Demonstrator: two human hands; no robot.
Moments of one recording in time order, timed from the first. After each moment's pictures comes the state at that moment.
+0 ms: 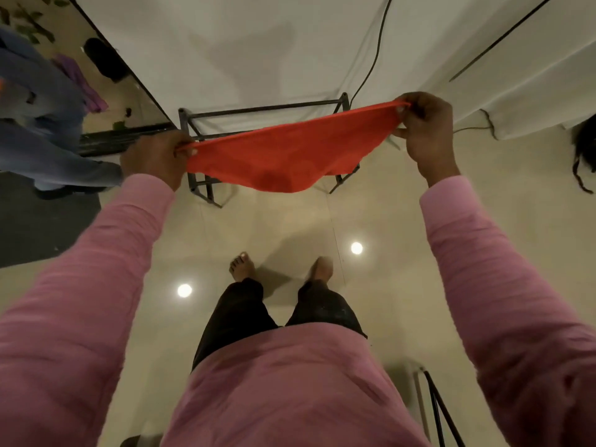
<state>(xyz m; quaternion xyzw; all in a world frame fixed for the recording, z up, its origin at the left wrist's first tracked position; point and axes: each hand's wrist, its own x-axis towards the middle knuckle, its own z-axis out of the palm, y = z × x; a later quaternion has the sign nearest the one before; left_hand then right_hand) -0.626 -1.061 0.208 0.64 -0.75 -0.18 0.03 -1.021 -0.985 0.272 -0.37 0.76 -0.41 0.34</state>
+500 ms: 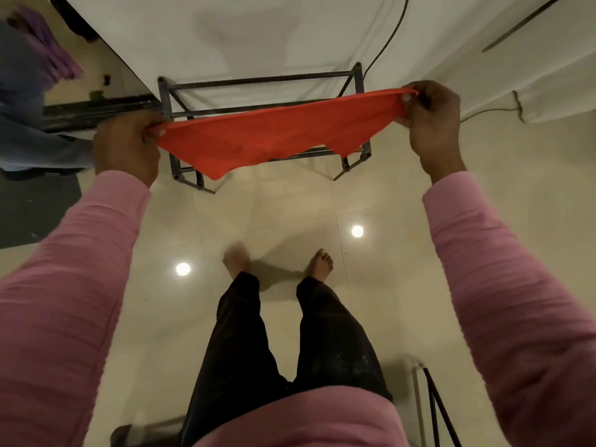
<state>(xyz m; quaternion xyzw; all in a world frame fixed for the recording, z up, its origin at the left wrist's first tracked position) -0.629 -1.081 0.136 0.68 -0.69 -0.22 0.11 -1.037 -1.014 0.180 -0.36 0.76 -0.42 0.35</state>
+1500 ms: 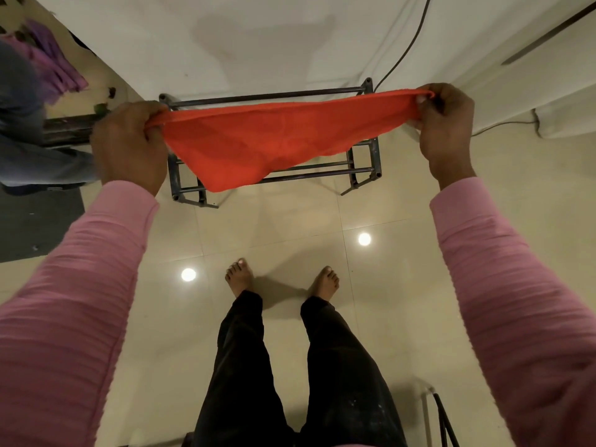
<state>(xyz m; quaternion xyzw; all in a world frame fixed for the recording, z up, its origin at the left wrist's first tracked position) -0.662 -1.120 0.129 0.66 -0.72 -0.13 0.19 -1.065 -1.064 0.134 -0.36 0.77 -0.43 0.31</state>
